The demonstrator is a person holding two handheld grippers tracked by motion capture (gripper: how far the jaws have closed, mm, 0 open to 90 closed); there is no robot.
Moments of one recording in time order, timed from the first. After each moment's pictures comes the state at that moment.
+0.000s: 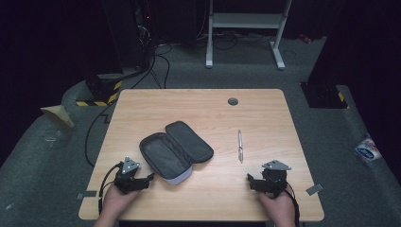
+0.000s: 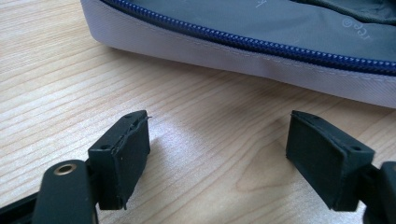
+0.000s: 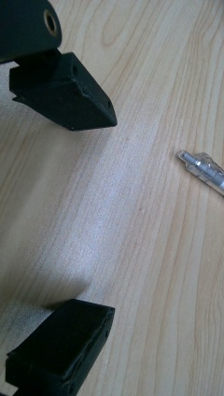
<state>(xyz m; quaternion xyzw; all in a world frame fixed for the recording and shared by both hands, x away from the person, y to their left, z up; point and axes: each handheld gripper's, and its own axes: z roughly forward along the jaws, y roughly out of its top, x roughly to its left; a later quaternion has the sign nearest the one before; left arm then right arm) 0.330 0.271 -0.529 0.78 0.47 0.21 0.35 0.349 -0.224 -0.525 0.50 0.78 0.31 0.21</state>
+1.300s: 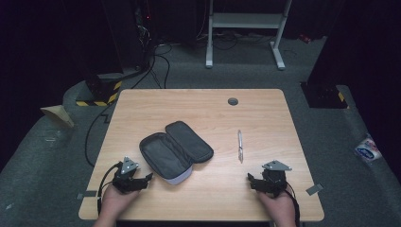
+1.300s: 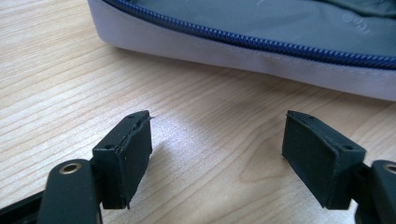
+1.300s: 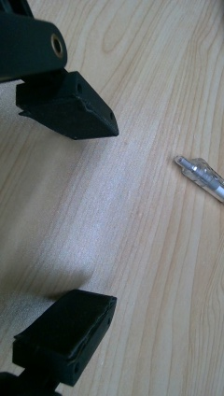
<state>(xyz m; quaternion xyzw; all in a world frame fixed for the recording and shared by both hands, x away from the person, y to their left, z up) 0.327 0.276 -0.522 0.79 0.47 0.21 0.34 0.348 -0.225 -0.524 0.50 0.78 0.32 0.21</state>
